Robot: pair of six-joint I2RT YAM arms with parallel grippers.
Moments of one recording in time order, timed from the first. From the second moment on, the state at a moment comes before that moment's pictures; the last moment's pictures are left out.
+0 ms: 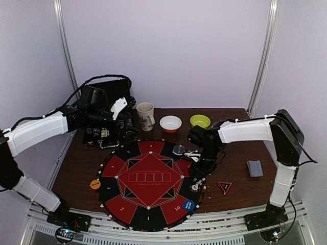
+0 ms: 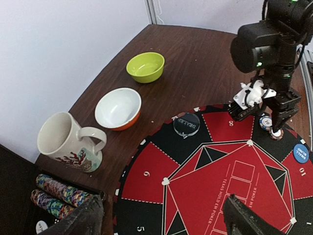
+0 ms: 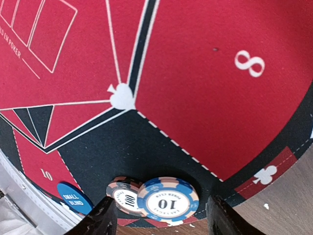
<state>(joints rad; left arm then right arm) -0.54 1.41 1.15 -0.34 0.43 0.46 0.76 1.88 1.27 -0.91 -0.28 0.09</state>
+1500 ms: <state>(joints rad) -0.52 1.38 1.14 -0.37 0.38 0.52 0.95 2.02 1.44 -0.99 -0.03 0.22</state>
